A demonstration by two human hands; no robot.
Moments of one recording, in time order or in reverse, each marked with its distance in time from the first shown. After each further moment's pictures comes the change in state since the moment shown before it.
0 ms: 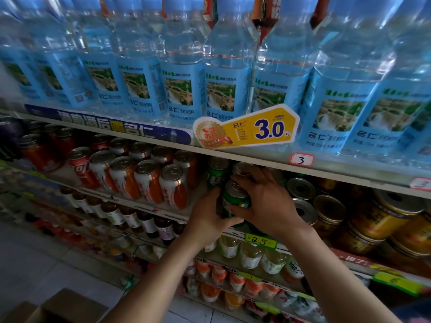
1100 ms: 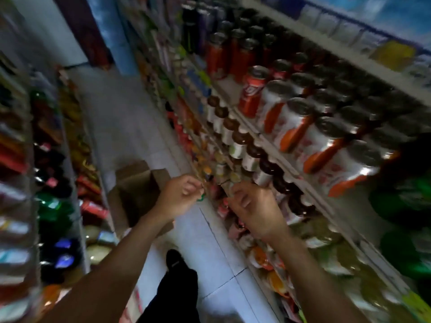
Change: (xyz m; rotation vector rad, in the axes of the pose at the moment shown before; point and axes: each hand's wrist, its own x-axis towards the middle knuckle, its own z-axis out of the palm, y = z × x) left_hand -0.204 -0.159 -0.190 0.078 0.603 -0.616; right_hand 0.027 -0.203 0.165 0.727 -0.431 -0.417
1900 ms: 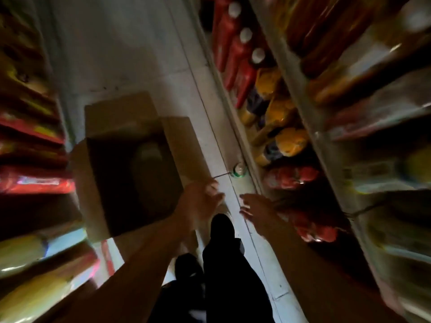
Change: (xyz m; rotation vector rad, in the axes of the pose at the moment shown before) left_hand 0.288 -0.492 0.051 -0.102 -0.079 -0.467; right_hand 0.278 0.346 0.536 0.705 -0.152 1.326
